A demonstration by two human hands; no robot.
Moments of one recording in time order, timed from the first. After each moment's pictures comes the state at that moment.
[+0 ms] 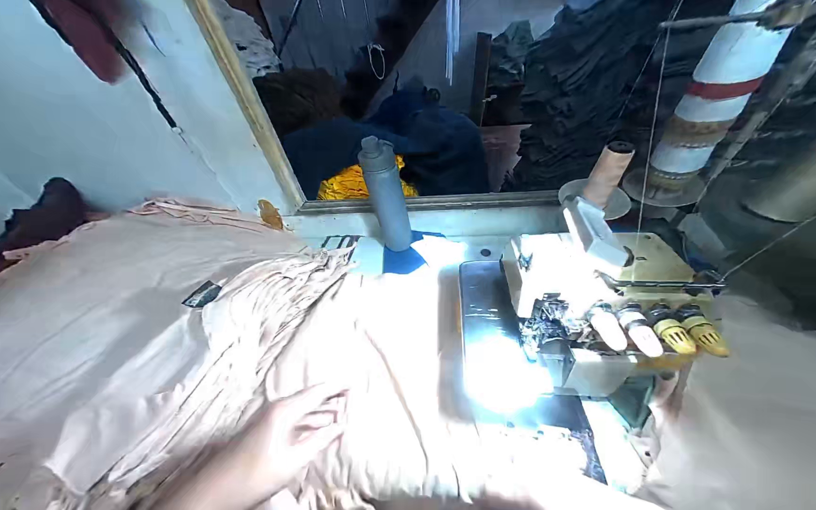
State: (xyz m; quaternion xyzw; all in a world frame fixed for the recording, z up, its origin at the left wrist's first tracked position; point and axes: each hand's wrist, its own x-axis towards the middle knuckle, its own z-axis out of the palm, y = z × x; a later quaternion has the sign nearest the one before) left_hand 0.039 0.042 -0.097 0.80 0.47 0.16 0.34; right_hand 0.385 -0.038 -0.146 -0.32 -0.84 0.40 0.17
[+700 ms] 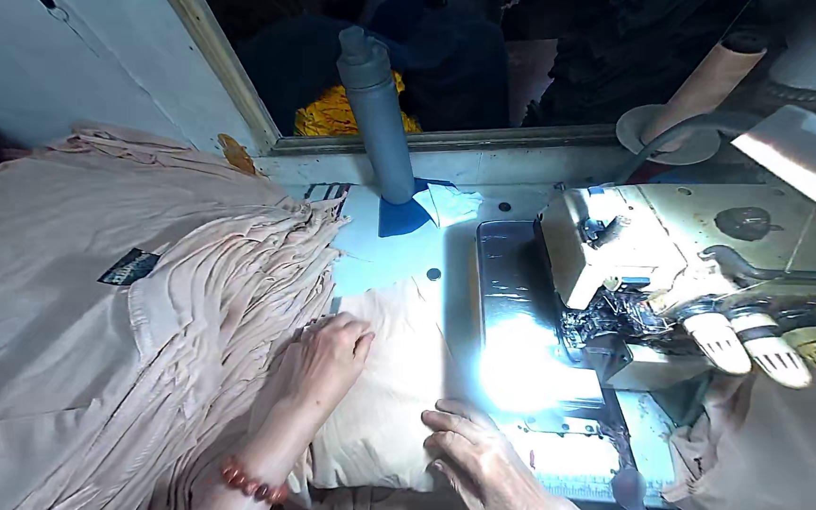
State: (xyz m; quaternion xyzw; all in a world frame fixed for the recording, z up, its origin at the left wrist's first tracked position) left_hand 0.089 0.131 -0.197 0.82 0.56 0.13 0.04; right_hand 0.319 0.001 -0.268 -0.39 -0.82 0.21 0.36
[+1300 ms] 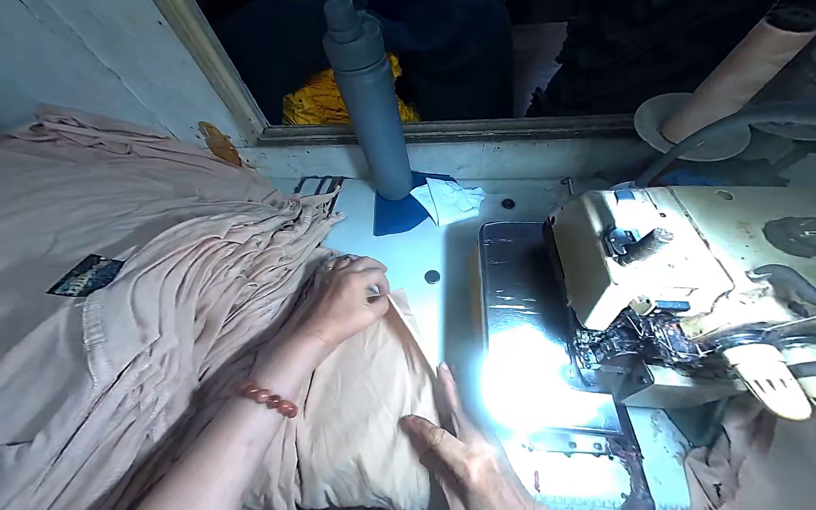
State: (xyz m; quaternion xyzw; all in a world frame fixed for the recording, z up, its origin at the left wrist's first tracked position) left_hand 0.113 0.214 -0.181 0.85 0.45 0.19 0.17; right_hand 0.302 0.011 -0.248 -0.49 -0.74 0.30 0.35
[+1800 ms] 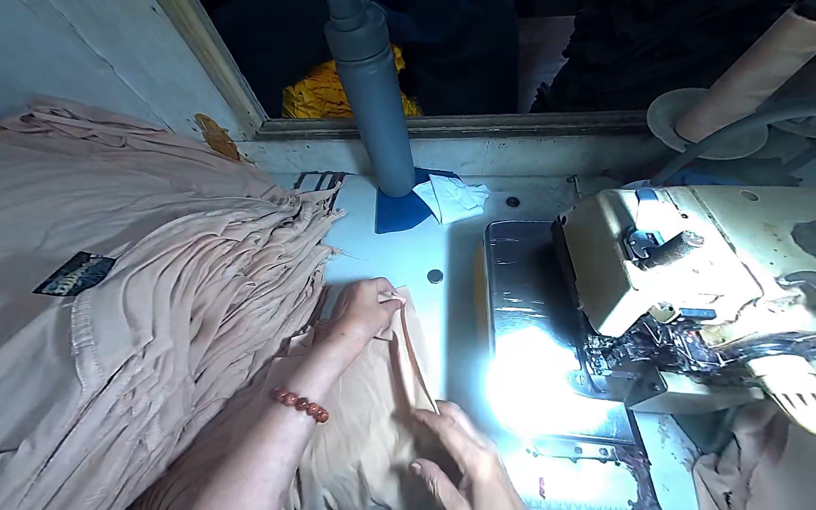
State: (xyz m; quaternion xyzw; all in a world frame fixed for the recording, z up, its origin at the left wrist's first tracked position) left_hand 0.140 0.205 -0.189 0.71 0.63 0.11 0.28; right_hand 0.290 0.016 -0.231 -0.47 -0.66 0.38 0.44
